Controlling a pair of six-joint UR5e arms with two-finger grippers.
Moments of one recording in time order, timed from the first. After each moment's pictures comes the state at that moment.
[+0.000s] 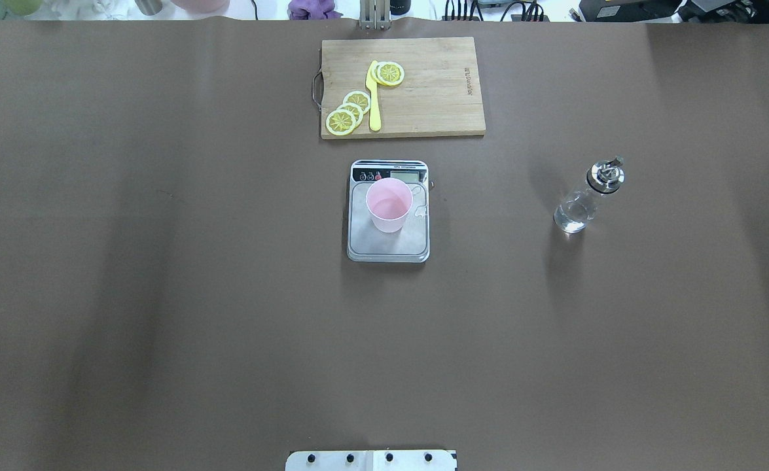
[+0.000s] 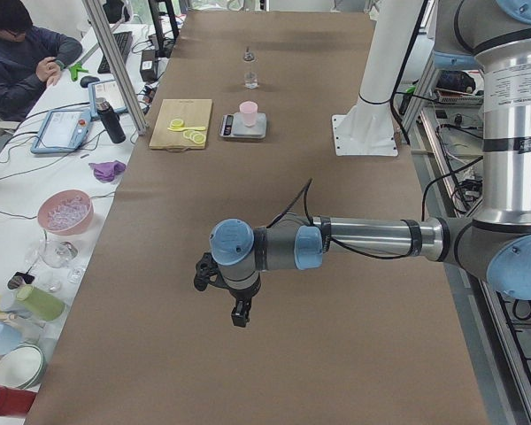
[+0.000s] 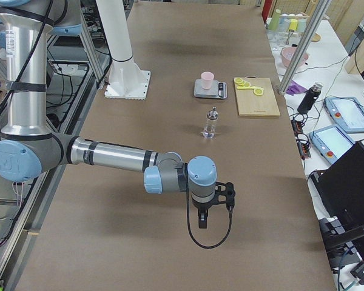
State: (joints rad) left arm -1.59 -1.47 -1.69 -1.47 -2.37 0.25; right arm 1.59 -1.66 1.54 -1.33 2.31 0.09
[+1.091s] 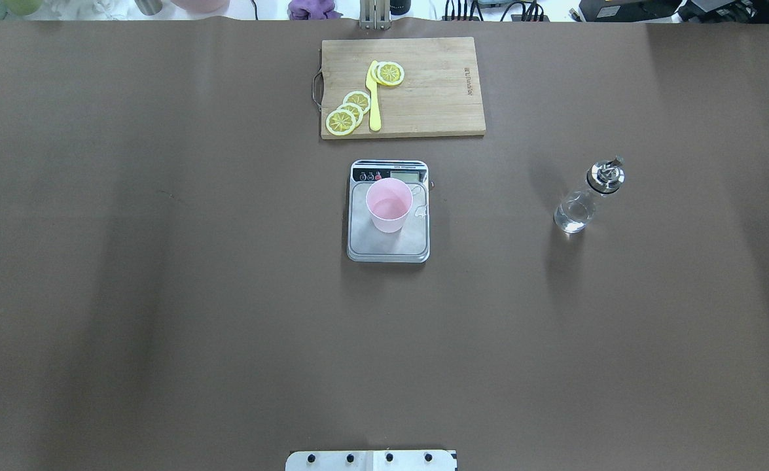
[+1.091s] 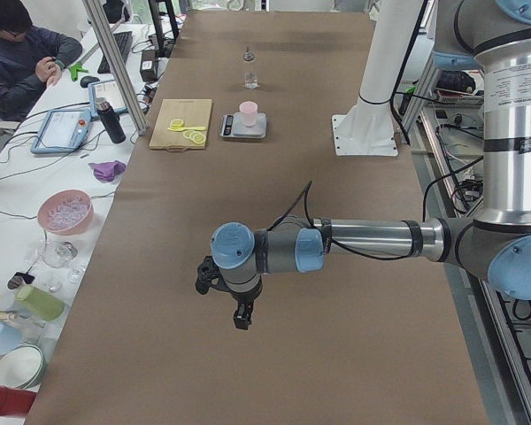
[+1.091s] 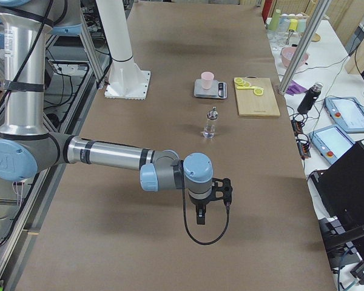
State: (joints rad) left arm -1.59 -1.46 -1.68 -1.47 -2.37 0.25; right arm 1.59 -1.68 1.59 -1.33 2.32 0.08
